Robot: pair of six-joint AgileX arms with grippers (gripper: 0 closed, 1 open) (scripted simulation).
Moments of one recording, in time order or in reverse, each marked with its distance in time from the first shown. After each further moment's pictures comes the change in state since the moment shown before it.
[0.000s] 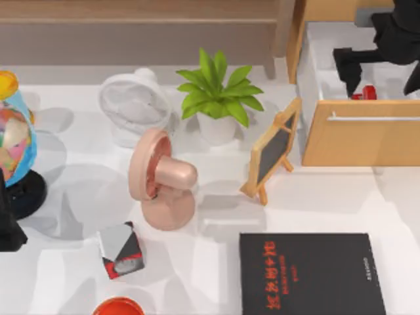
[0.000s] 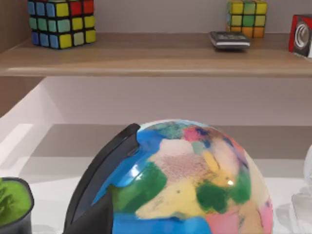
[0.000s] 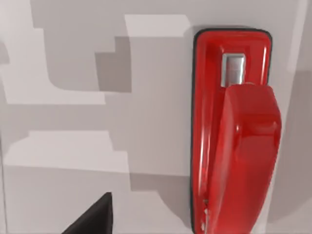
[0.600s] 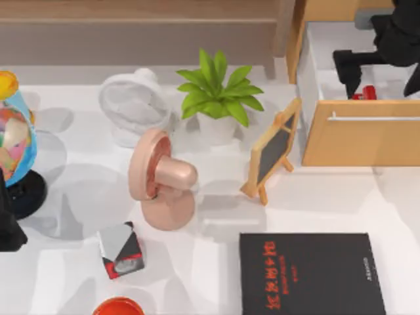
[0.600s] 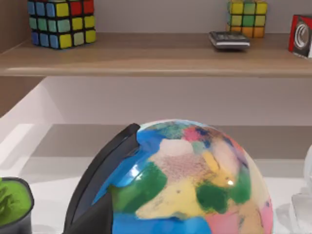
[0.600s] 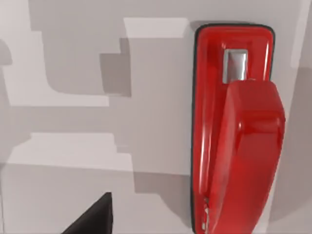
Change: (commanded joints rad) left arm 0.000 0.000 0.000 0.000 0.000 0.000; right arm -0.002 -0.014 -0.032 0.019 -0.001 -0.003
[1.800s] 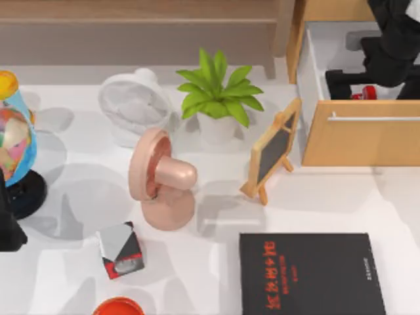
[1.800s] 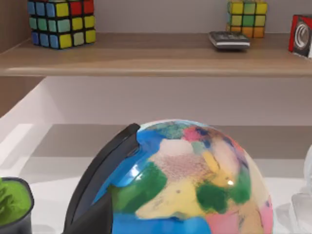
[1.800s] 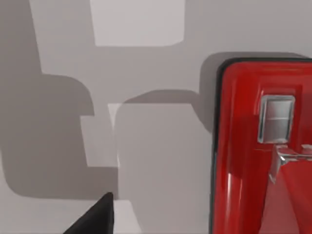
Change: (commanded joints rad) left arm 0.000 0.000 0.000 0.000 0.000 0.000; right arm 0.003 0.052 -0.095 0.147 0.001 0.004
